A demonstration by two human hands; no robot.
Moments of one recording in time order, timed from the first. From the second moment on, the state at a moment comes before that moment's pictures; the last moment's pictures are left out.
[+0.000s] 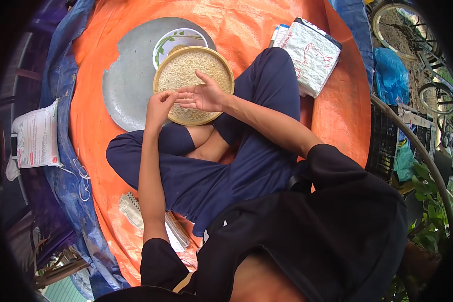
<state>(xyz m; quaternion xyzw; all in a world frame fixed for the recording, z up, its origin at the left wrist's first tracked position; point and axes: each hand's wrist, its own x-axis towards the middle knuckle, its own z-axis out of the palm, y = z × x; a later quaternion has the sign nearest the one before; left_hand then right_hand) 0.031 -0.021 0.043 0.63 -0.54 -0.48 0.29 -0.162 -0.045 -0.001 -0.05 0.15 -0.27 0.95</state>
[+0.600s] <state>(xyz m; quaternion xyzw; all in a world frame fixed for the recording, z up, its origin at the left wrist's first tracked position) 0.013 -0.013 0.053 0.51 -0.83 -0.17 0.14 -0.164 -0.044 -0.020 -0.03 0.10 -0.22 0.97</state>
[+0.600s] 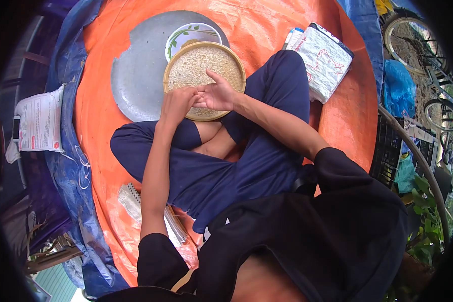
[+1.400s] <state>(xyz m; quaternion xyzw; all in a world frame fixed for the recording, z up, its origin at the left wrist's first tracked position) -0.001 -0.007 0.030 0.47 -0.88 -0.07 0.10 -0.168 -0.044 -0.013 -0.01 0.17 -0.21 0.96</state>
